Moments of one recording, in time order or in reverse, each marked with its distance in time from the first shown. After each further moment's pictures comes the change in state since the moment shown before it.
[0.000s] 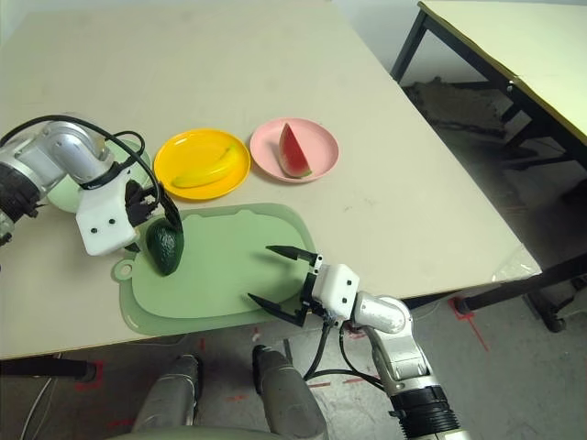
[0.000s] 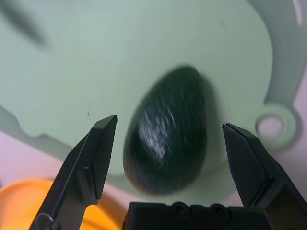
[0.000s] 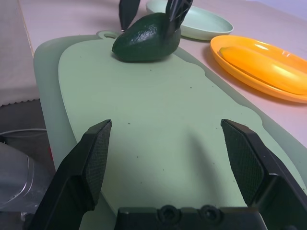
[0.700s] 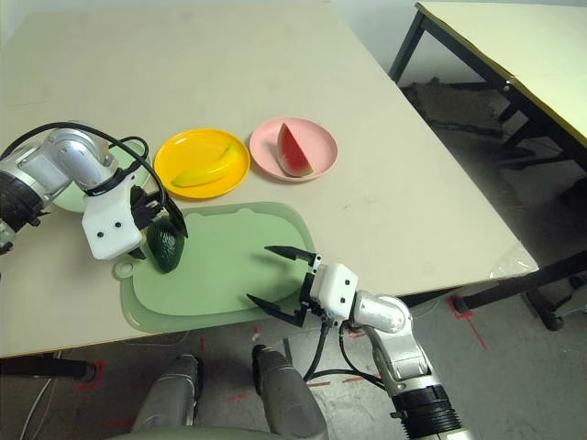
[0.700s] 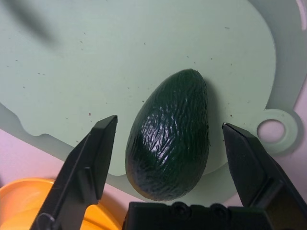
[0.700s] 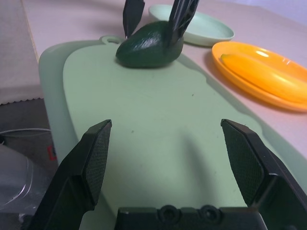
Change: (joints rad) left arm 0.029 -0.021 0.088 0.026 0.093 -0.005 0.000; right arm -0.022 -0.008 0.016 -0.048 0.000 0.039 -0.017
